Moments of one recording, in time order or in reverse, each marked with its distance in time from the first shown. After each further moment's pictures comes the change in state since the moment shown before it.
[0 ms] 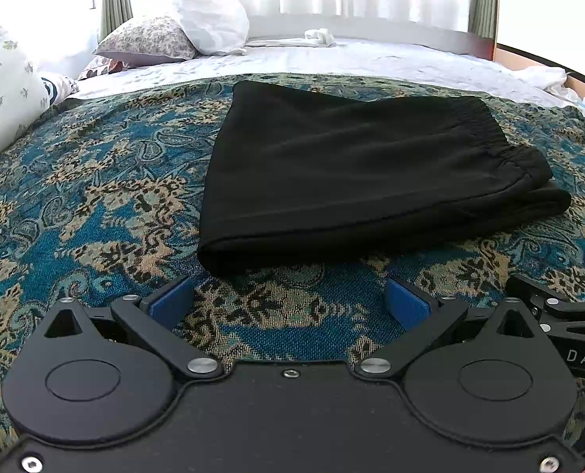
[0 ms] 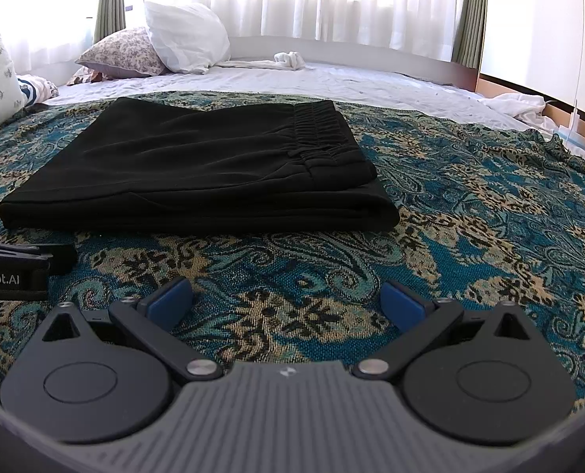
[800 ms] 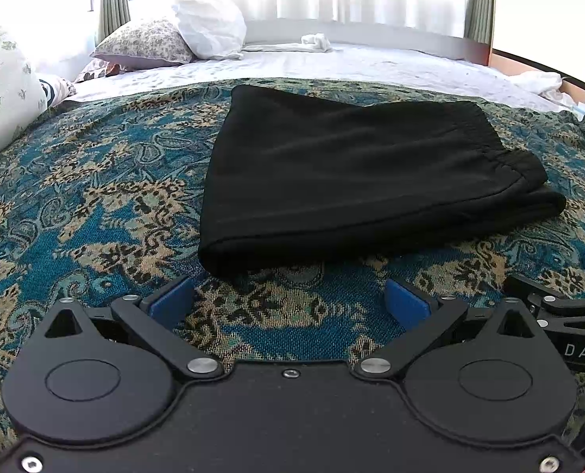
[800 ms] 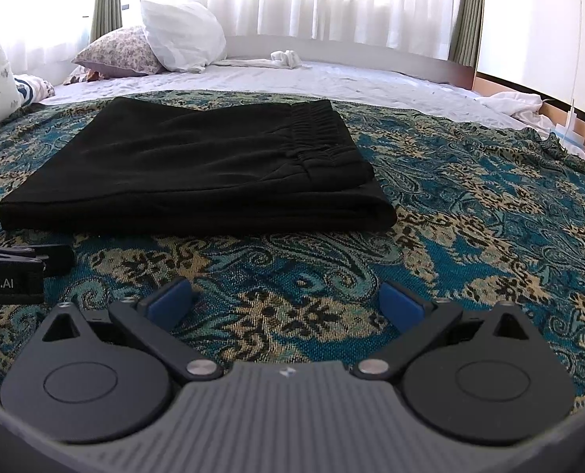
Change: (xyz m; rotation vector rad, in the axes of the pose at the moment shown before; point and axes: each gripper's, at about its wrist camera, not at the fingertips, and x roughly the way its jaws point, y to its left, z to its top) left arm -0.002 0.001 -0.002 0.000 -0.016 -0.014; right arm -0.001 0.002 0.001 0.003 0.004 -0.011
